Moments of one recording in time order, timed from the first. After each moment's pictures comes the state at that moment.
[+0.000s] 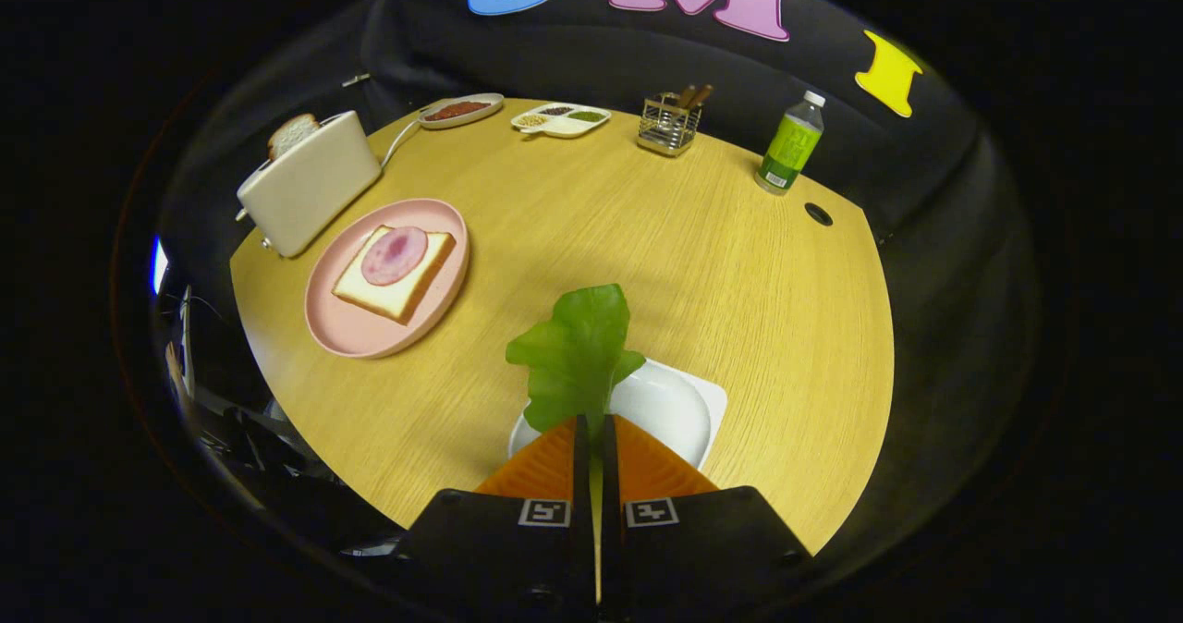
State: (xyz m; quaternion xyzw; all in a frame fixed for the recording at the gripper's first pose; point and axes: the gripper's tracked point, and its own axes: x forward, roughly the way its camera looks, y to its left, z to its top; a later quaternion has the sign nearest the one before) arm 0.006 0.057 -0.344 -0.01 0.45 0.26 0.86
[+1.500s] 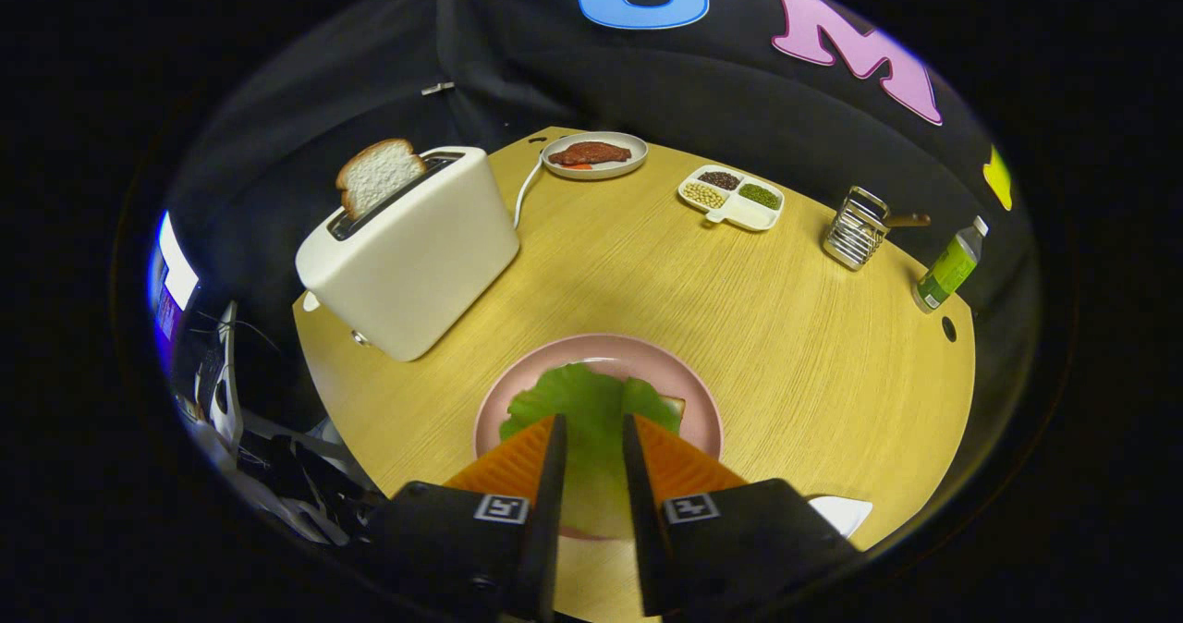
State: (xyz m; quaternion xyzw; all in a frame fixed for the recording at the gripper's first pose) arm 0.047 0.282 -0.260 0.01 0.41 0.35 0.84
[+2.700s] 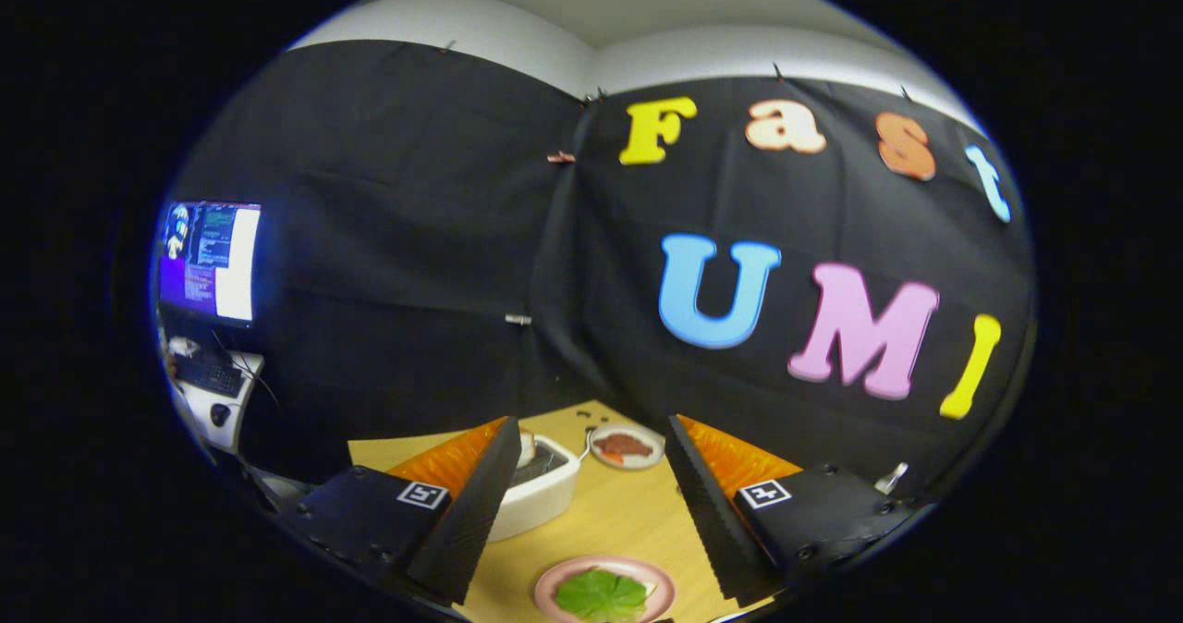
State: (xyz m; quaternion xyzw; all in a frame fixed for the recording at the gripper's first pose) arm 0.013 0.280 0.097 0.03 -0.07 0.38 0.92
